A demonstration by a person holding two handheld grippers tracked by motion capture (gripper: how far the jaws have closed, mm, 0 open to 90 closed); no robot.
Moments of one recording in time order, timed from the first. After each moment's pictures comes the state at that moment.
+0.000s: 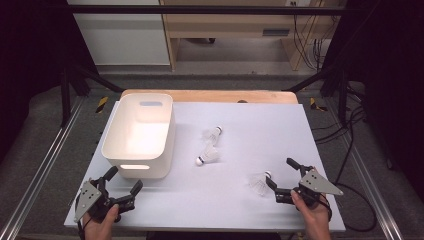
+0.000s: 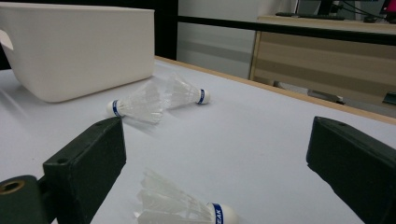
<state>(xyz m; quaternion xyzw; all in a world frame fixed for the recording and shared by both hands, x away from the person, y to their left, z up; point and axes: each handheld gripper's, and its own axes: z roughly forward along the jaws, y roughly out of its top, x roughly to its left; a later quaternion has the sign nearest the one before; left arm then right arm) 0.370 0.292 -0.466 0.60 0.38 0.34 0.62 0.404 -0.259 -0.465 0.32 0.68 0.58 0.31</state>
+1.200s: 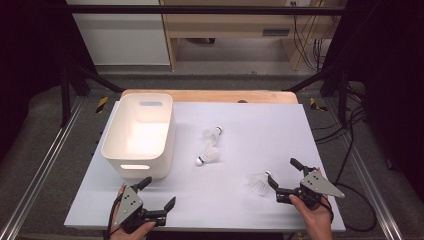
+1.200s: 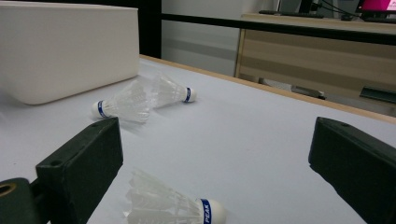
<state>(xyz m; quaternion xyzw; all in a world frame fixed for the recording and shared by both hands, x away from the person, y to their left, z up) 0.351 0.205 -0.455 0.71 0.32 0.27 0.56 0.399 -0.260 -0.462 0.34 0.68 0.56 0.33</state>
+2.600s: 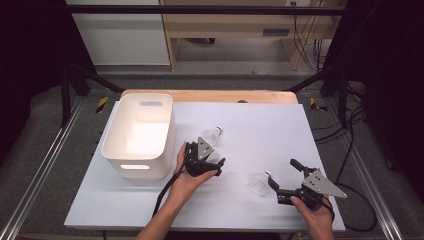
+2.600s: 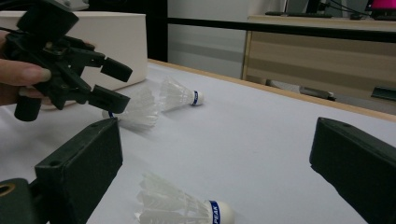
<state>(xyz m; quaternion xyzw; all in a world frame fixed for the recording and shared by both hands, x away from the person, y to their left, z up) 0.502 0.066 -0.459 0.81 0.32 0.26 0.42 0.397 -0.261 -0.460 0.34 0.67 0.58 0.32</state>
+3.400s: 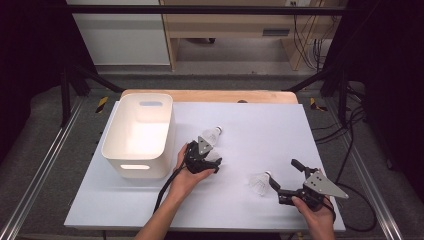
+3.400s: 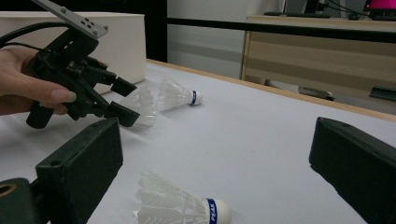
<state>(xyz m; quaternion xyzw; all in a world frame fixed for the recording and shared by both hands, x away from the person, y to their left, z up) 0.519 0.068 -0.478 0.82 0.34 0.22 0.39 0.396 -0.264 -0.460 0.34 0.67 0.58 0.32</state>
